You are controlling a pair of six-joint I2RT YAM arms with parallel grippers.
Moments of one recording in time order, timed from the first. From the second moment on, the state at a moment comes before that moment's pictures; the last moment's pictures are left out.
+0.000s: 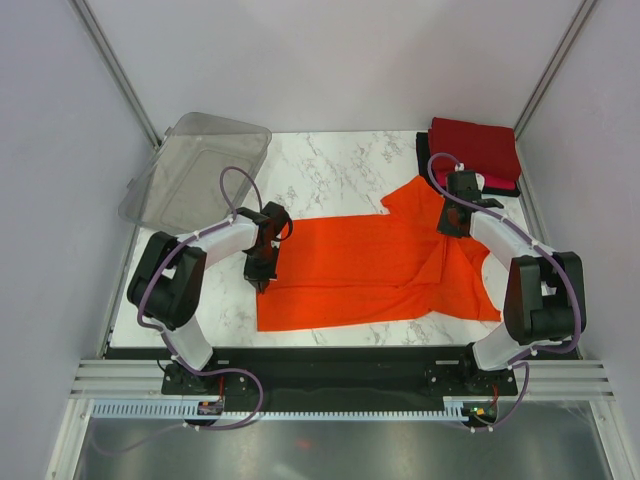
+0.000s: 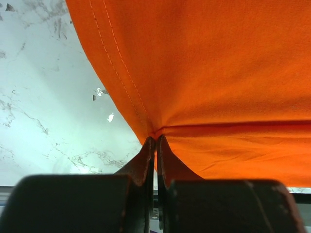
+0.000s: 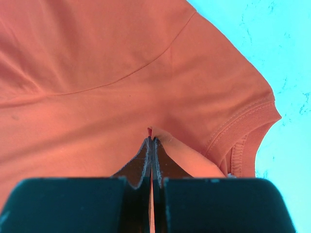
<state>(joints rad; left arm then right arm) -0.47 1.73 1.06 -0.89 -0.08 -0.36 0.10 1.57 1.03 -0.45 0.23 0.37</state>
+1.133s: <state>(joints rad) -0.54 1.57 1.17 -0.94 -0.10 -0.37 0.20 1.56 1.10 -0.59 0.20 0.44</state>
